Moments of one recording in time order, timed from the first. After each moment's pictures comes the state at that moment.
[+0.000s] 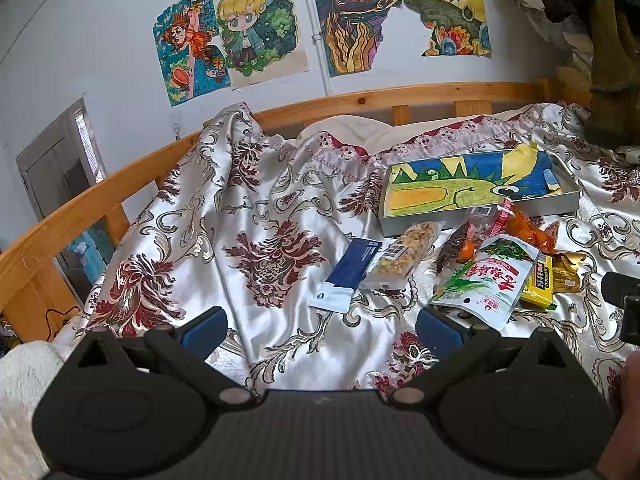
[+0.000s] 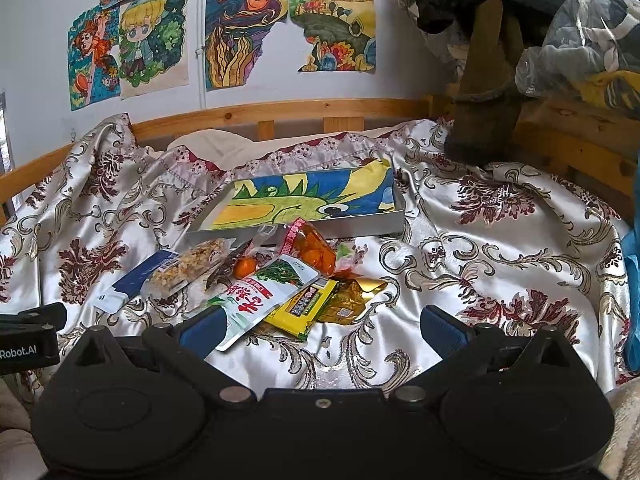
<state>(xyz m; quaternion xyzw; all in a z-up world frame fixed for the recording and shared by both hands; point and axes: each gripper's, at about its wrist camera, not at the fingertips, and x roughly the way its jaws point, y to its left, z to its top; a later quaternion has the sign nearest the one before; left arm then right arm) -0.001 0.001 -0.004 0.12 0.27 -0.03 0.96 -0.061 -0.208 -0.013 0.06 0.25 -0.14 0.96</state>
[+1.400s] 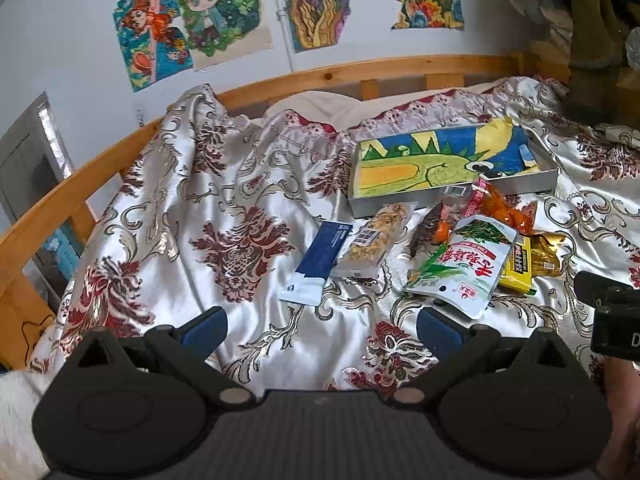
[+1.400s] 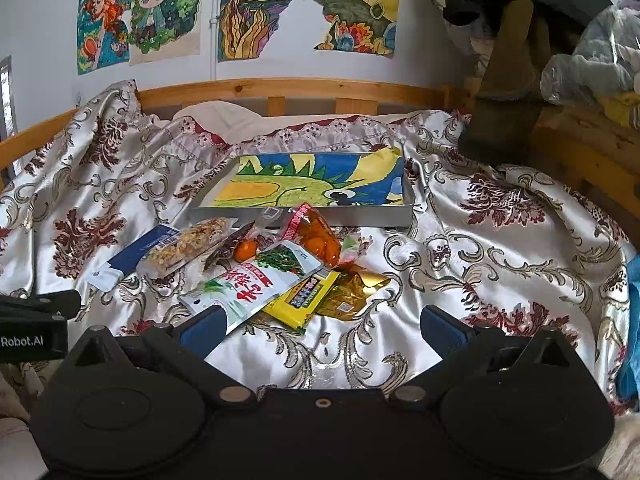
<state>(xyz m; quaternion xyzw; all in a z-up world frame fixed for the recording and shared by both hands) 0.022 -0.014 0.005 0.14 0.32 -0.08 0.93 -0.039 -0.207 -0.006 0.02 0.30 -0.13 0.95</state>
